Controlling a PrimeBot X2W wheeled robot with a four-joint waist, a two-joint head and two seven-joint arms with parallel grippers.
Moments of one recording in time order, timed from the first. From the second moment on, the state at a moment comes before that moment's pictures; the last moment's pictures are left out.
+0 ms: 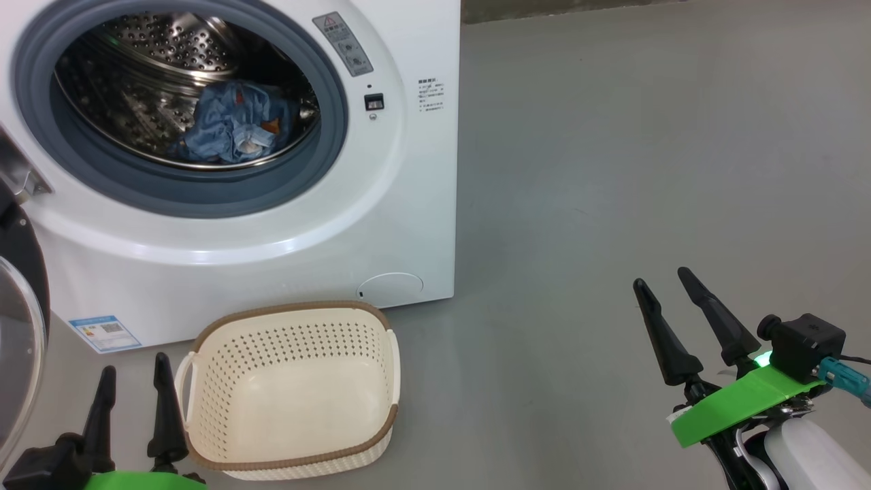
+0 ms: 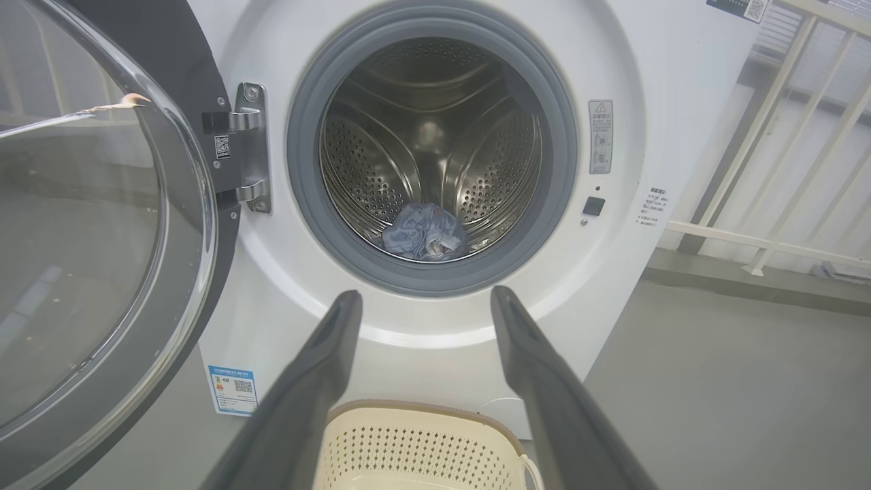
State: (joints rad) left arm -0.06 0.15 0.02 0.25 -0.43 -0.05 -0.25; right arm -0.20 -0.32 0.33 0.22 0.60 0.13 -0.25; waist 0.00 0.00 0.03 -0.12
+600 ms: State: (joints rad) left arm -0.06 0.15 0.02 0.25 -0.42 -0.05 -0.25; right arm -0.20 -0.32 0.32 0.22 0.60 0.13 -0.25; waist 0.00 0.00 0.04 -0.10
